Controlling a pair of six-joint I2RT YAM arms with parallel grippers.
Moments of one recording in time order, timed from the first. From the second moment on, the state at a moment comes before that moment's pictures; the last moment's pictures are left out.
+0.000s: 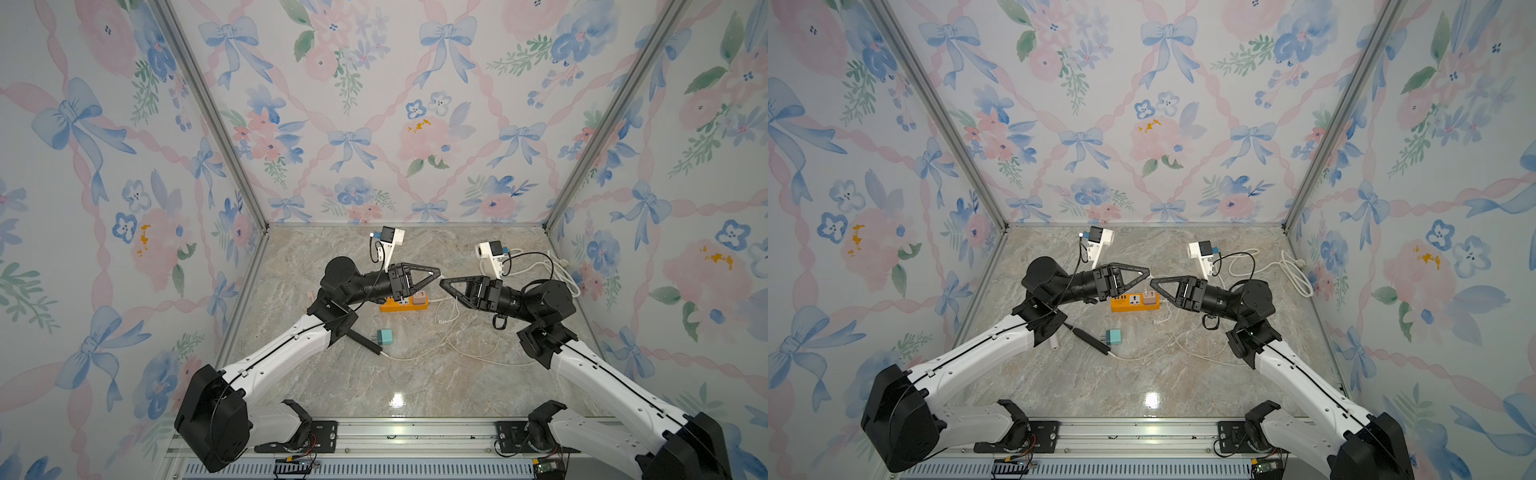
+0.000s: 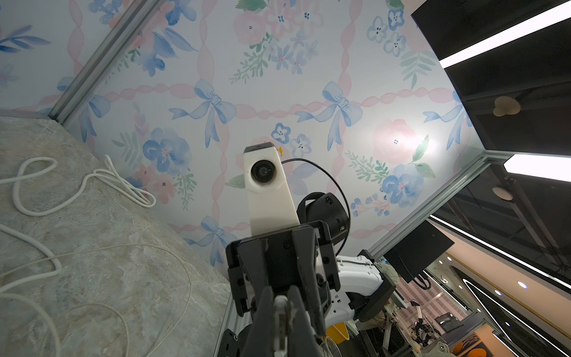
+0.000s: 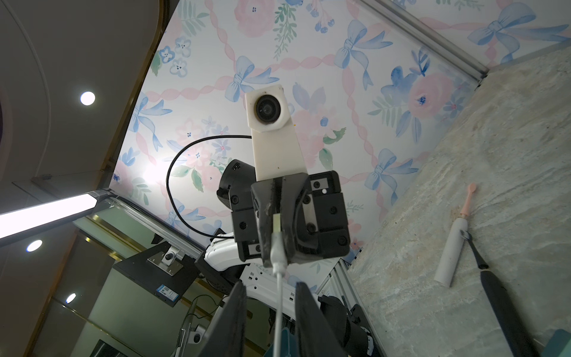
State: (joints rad) left arm -0.64 1.27 0.93 0.61 0.76 -1.00; right arm 0.50 1.03 0.70 0.68 -0.84 1.29
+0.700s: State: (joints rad) left arm -0.65 1.27 0.93 0.64 0.76 -1.00; right arm 0.49 1.08 0.73 0.74 -0.83 1.29
